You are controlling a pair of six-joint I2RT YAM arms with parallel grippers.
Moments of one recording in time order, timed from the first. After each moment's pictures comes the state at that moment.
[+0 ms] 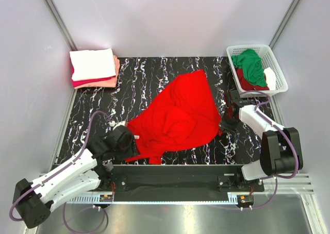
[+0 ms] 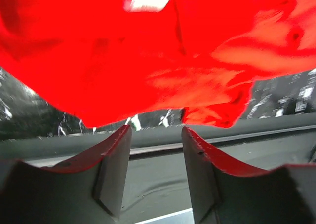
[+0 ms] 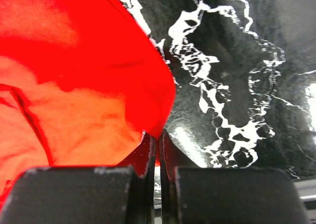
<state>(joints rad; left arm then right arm) -0.72 0.76 0.54 -0.83 -0.07 -0.92 0.16 1.45 0.88 -0.74 0.06 0.65</state>
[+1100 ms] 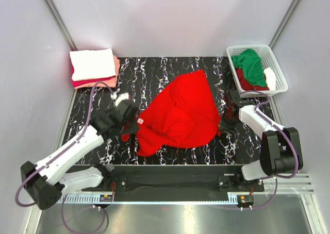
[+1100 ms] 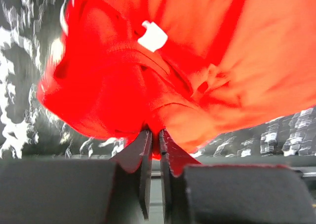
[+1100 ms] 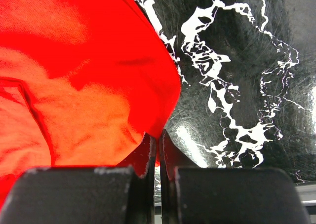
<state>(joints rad) -0.75 1.03 0.92 -0.92 -0.28 -0.90 0.16 1.45 0.87 -0.73 0.01 0.64</state>
